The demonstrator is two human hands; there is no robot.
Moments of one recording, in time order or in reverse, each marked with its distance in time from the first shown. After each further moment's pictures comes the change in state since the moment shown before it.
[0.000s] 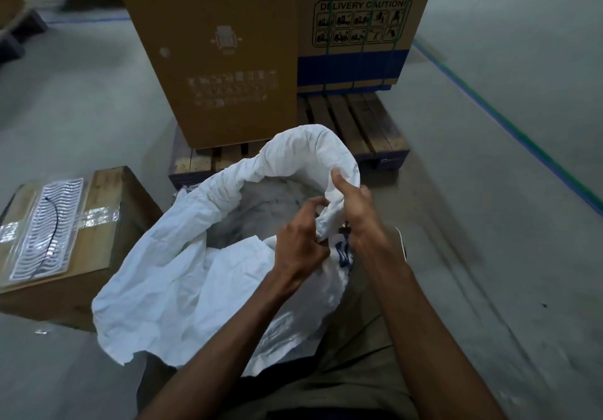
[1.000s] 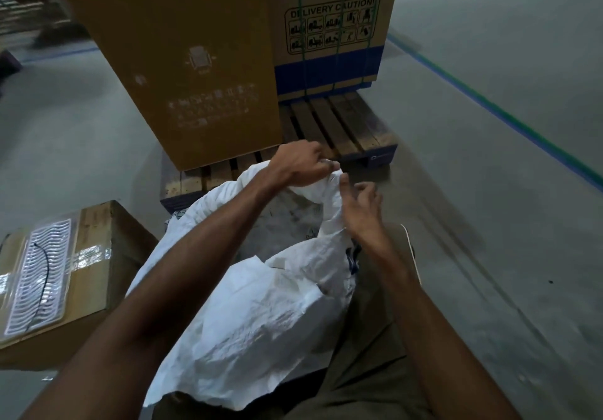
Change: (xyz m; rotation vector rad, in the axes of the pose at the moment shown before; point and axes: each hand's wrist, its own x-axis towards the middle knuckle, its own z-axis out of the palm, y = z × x) left_hand 0.193 0.020 -0.026 0.428 -0.484 0.213; right_hand 0.031 0.013 -0.021 -0.317 0.160 -0.247
